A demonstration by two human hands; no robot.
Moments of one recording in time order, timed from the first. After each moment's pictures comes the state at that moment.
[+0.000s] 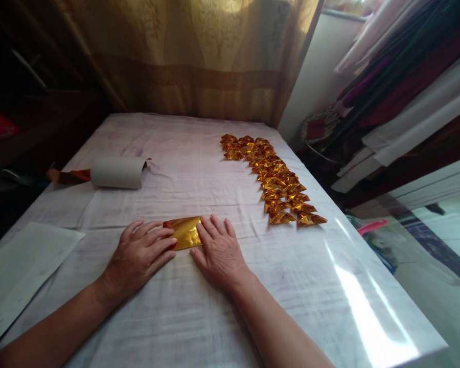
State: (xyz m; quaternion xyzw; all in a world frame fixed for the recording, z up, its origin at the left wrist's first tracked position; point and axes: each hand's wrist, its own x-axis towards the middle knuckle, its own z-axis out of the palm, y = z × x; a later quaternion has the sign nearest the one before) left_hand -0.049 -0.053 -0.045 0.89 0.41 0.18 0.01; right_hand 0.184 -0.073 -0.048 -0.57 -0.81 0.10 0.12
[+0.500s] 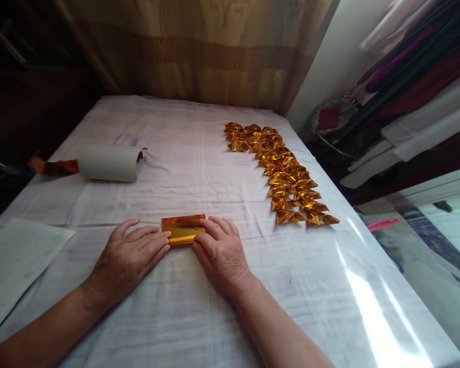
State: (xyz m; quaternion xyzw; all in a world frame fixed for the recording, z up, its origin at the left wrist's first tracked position) left_hand -0.046 -0.048 -0.036 0.89 0.37 0.25 -0.06; right_hand 0.187 -0.069 -0.055 -0.51 -0.81 0.04 0.29
